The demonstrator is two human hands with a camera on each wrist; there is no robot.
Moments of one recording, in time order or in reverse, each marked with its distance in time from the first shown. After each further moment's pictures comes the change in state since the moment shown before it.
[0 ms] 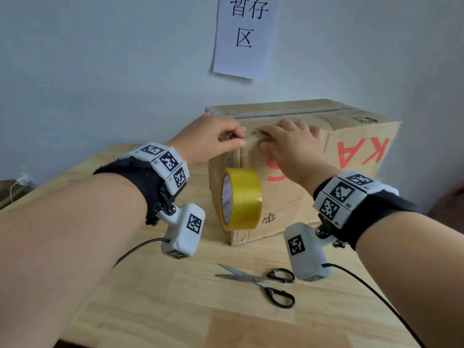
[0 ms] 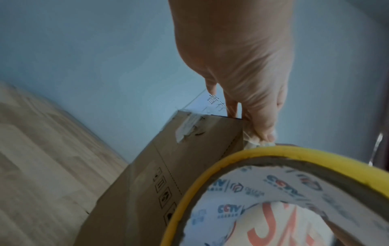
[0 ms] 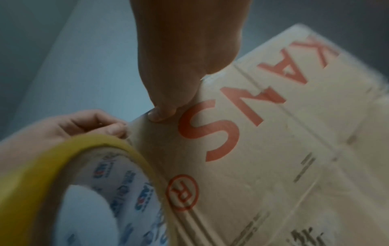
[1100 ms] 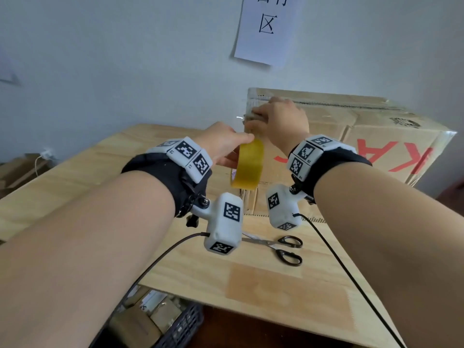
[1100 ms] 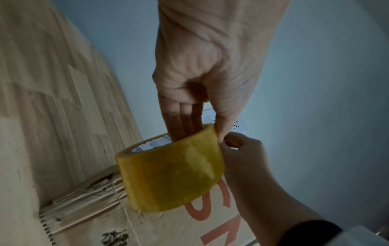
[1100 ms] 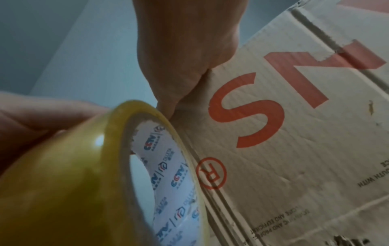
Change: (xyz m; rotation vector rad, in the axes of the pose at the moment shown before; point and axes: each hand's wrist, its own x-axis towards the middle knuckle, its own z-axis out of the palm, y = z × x) left_hand -0.070 0.041 -0.006 -0.782 -0.068 -0.759; right_hand 0.010 -0.070 -0.005 0.060 -0.071 0.003
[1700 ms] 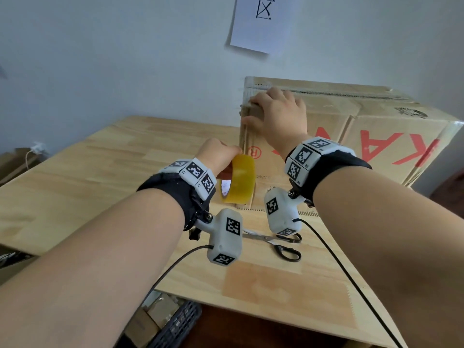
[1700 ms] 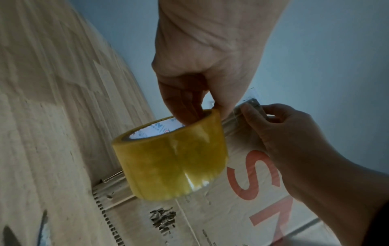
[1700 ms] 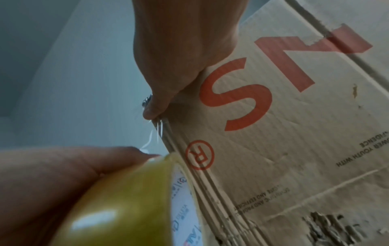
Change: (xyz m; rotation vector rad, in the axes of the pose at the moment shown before) left_hand 0.017 -0.044 0.018 0.058 0.177 -0.074; right_hand -0.010 0.005 0.015 -0.090 0.123 -0.046
